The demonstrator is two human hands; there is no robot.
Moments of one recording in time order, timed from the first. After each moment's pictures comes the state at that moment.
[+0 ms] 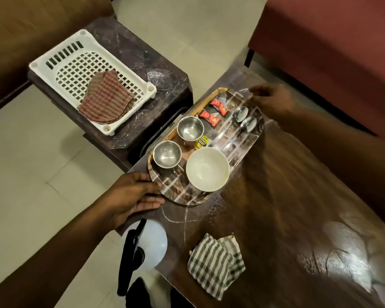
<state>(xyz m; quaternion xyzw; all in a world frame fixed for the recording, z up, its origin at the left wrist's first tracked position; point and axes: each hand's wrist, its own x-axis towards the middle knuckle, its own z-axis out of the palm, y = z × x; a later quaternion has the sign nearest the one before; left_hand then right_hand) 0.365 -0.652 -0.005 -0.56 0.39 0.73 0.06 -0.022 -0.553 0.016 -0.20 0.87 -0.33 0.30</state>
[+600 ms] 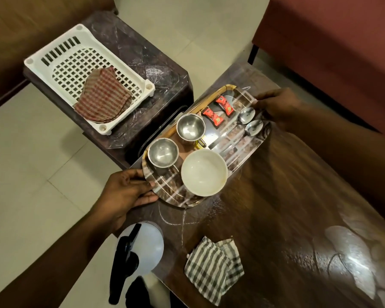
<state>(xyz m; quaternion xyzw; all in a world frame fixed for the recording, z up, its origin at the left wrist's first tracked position) 0.366 -0.649 -0.018 -0.57 0.43 0.70 -0.04 -0.040 -0.555 -0.004 -0.09 0.86 -0.36 0.34</state>
